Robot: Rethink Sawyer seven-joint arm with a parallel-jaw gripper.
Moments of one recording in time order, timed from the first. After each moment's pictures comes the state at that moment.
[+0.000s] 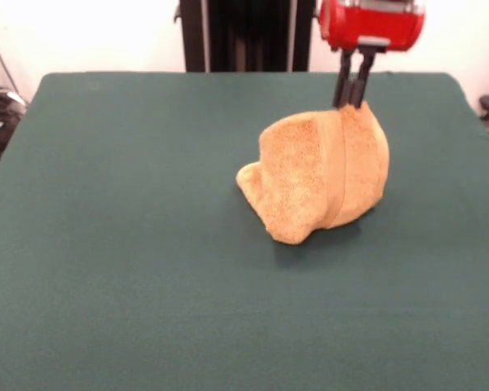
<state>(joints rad) 0.08 -0.69 -0.14 1.68 -0.04 0.36 1.62</state>
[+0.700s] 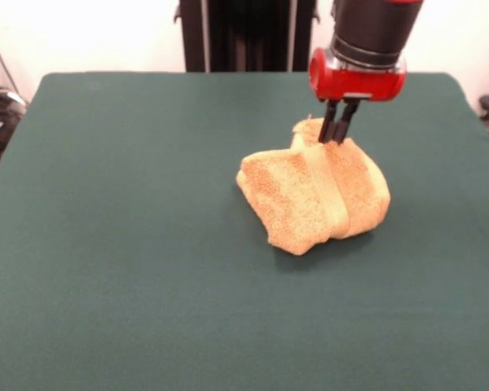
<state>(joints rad) 0.09 -0.53 -0.16 1.57 -0.05 0.52 1.62</state>
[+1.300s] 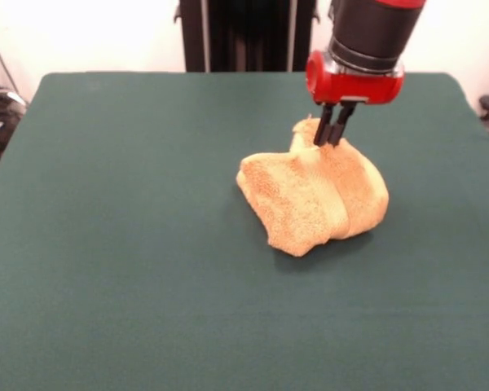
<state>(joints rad) 0.09 -0.52 -0.16 1.51 -0.09 0.58 1.62</state>
